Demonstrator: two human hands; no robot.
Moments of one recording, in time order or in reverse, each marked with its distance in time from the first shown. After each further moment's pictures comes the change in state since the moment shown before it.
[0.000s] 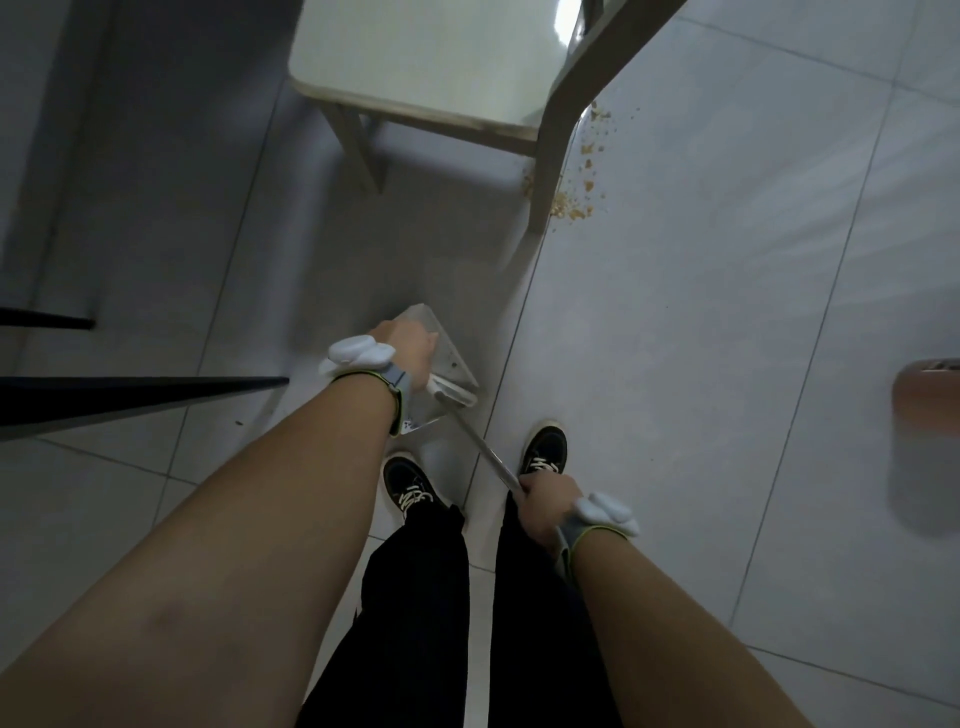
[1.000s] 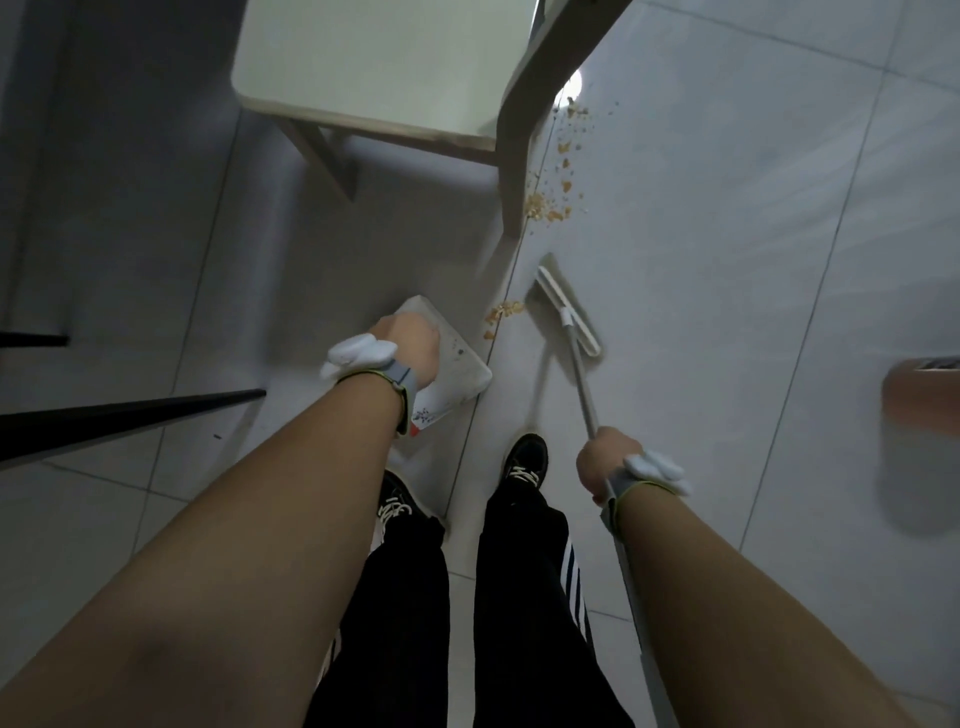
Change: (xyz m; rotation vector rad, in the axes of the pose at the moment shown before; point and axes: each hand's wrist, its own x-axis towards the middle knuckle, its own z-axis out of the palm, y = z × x) left_hand 0.033 0.072 -0.024 -0.090 0.002 -0.113; right_hand 0.032 0.067 -0.107 0.299 0.191 0.301
